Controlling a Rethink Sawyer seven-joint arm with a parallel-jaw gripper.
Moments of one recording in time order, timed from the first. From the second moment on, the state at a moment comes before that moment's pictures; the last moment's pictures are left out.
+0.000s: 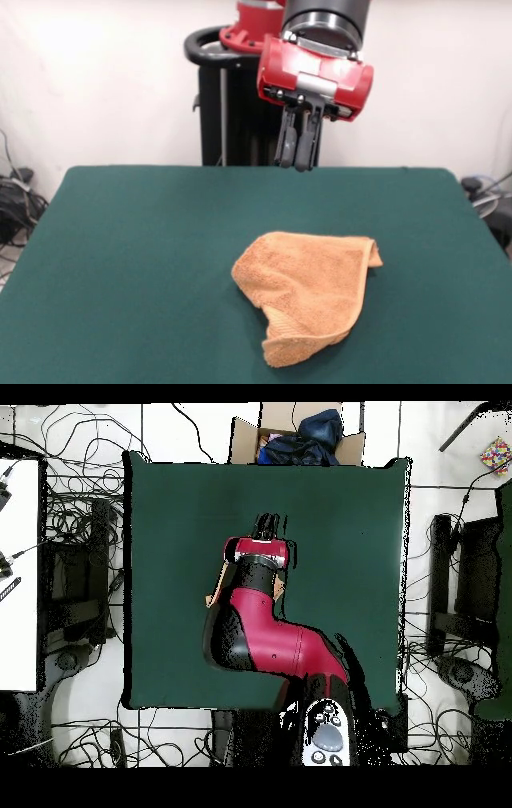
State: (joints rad) arm -0.12 -0.80 -0.13 1.91 -0.07 -0.60 1.59
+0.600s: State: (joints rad) arm -0.12 -0.79 -0.13 1.91 -0.07 -0.63 1.59
